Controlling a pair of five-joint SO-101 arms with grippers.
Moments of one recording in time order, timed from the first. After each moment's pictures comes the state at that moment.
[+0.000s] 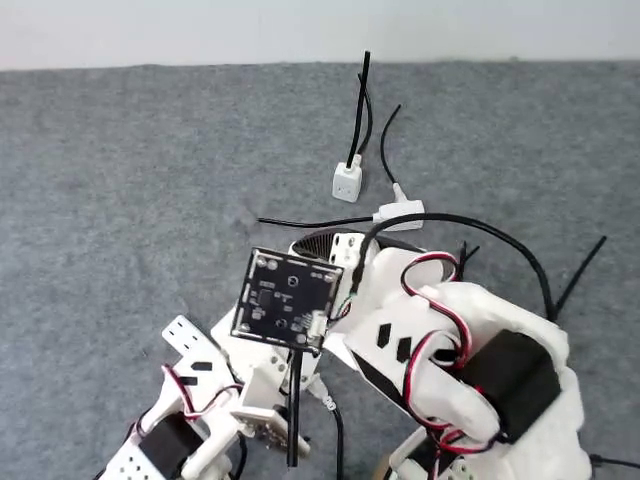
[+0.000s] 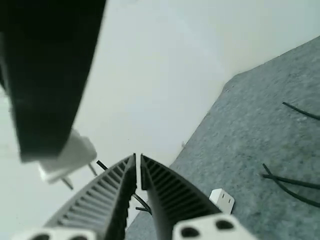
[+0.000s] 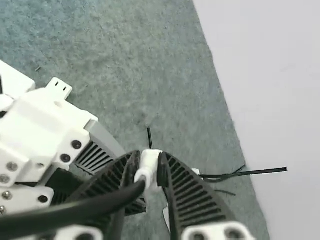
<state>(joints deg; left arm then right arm) 39.5 -103.4 91.6 20.7 -33.5 -45.1 -41.1 -6.1 89.9 41.4</state>
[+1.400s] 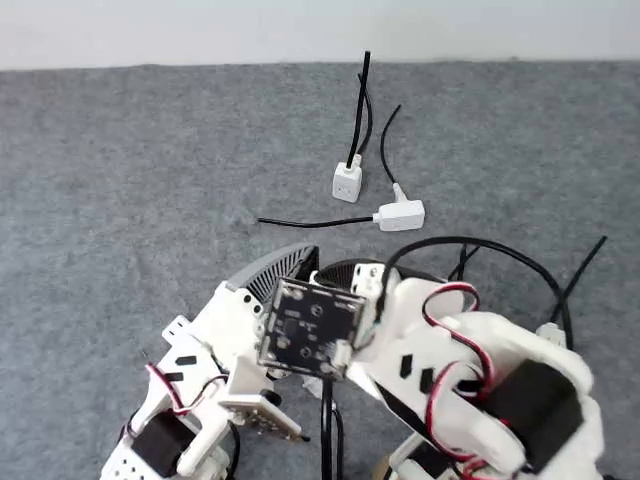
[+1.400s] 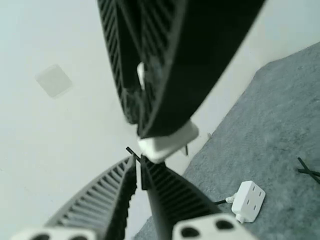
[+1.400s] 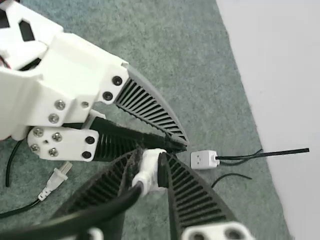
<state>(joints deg) 33.2 -103.4 89.5 20.4 -33.4 -45.0 -47.6 -0.4 94.9 40.2</state>
